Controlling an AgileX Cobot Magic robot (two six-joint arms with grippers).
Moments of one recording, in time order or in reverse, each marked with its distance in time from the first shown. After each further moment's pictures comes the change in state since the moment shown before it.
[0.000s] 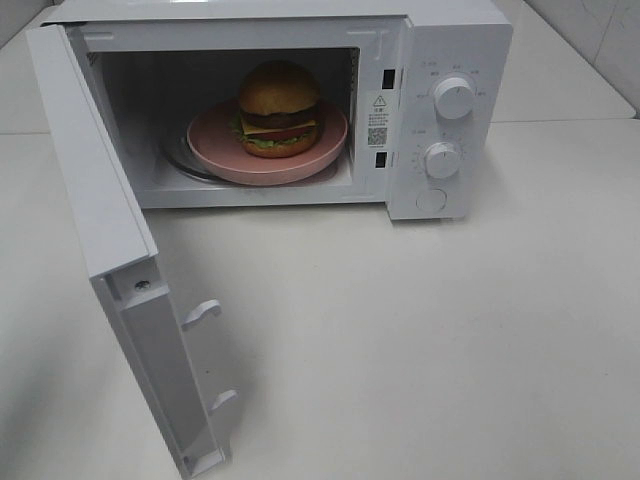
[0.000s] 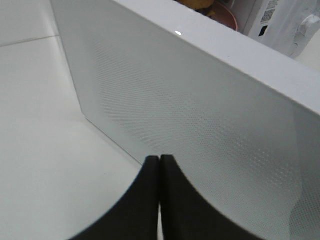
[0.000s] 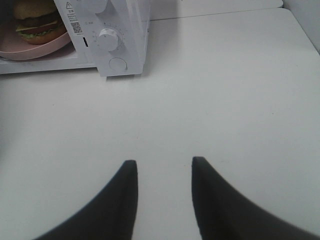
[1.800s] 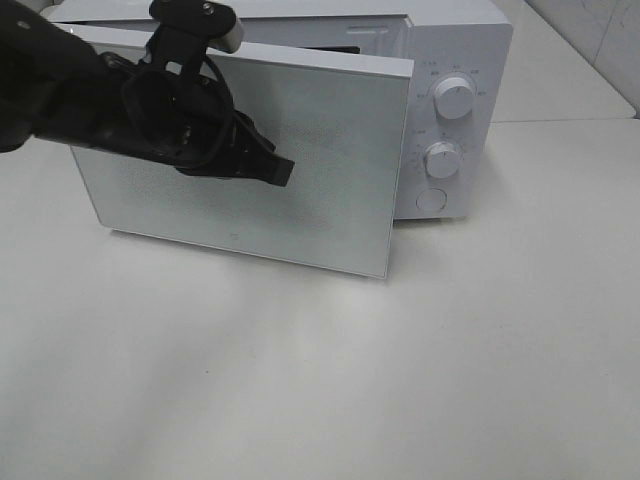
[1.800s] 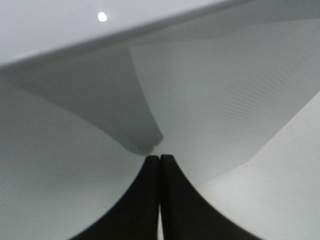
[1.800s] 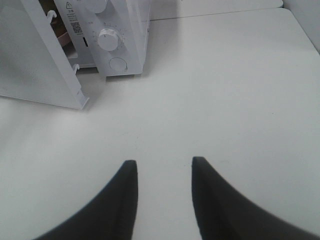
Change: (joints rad) left arm -0.573 0.891 -0.532 -0.236 -0.400 0.201; right arm 0.000 0.000 0.000 0.000 0.000 0.000
